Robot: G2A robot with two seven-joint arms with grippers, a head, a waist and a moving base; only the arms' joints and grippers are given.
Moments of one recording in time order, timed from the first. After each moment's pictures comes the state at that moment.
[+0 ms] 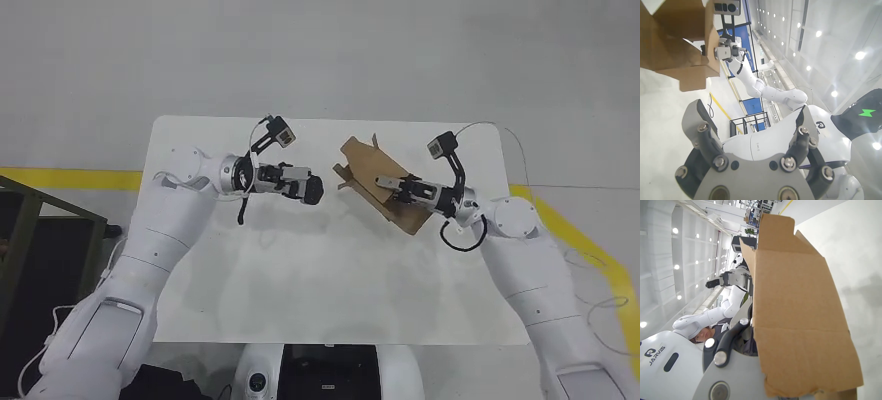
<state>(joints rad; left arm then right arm) 0.80 -1.15 -1.11 -1.09 -0.69 -0.32 -1.50 -0.99 -1.15 1.19 -1.23 0.42 -0.44 1.13</state>
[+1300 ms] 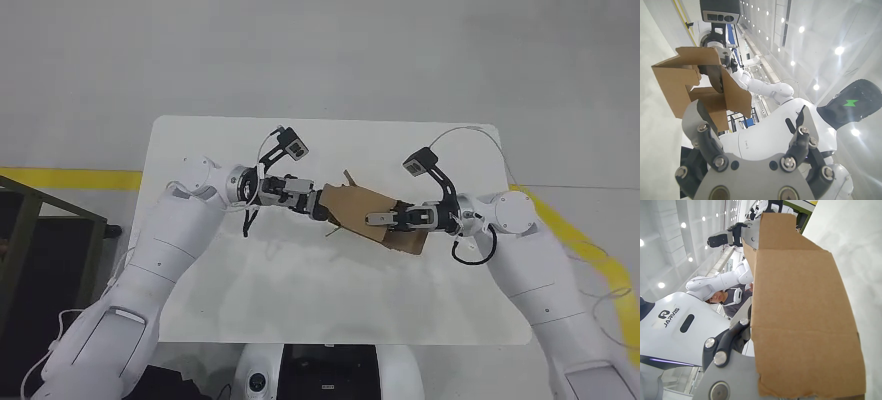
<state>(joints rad) 0.84 -1.17 -1.05 -1.18 -0.82 -0.28 -1.54 -0.96 -1.11 1.07 -1.31 0.59 -0.43 1.39</state>
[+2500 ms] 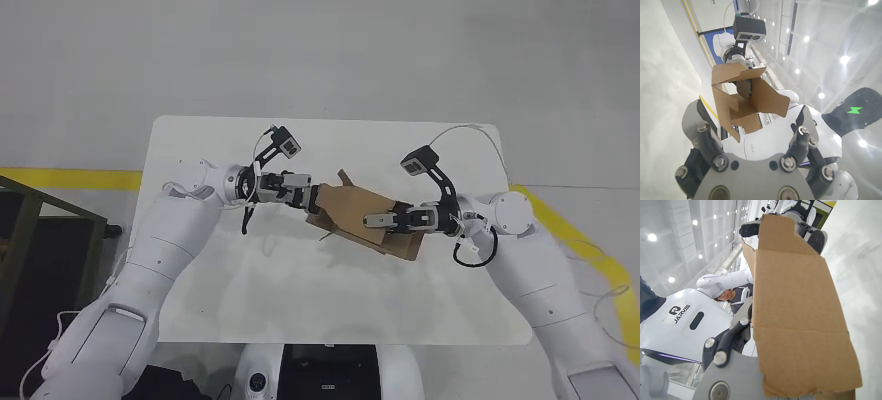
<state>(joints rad) 0.83 -1.17 -1.05 -1.12 -0.78 -0.31 -1.51 -0.96 -1.09 1.04 -1.36 0.68 -0.44 1.38</state>
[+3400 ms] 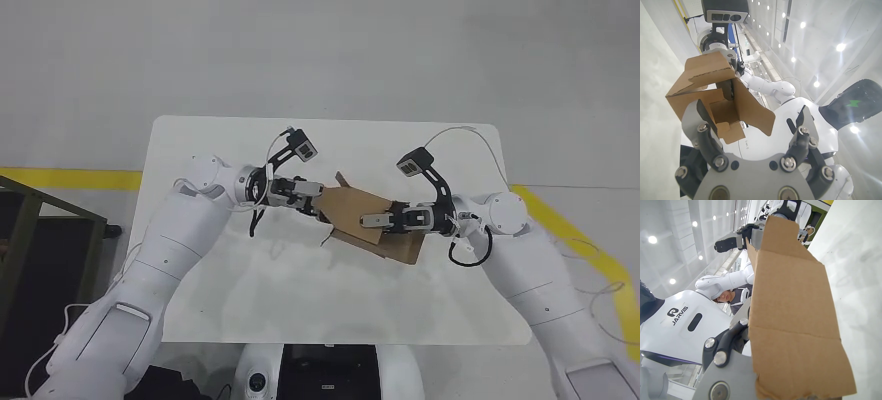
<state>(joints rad) 0.82 -1.18 -1.01 -1.16 -0.79 -0.29 -1.53 -0.94 -1.09 1.00 -1.33 0.69 -0.45 1.37</state>
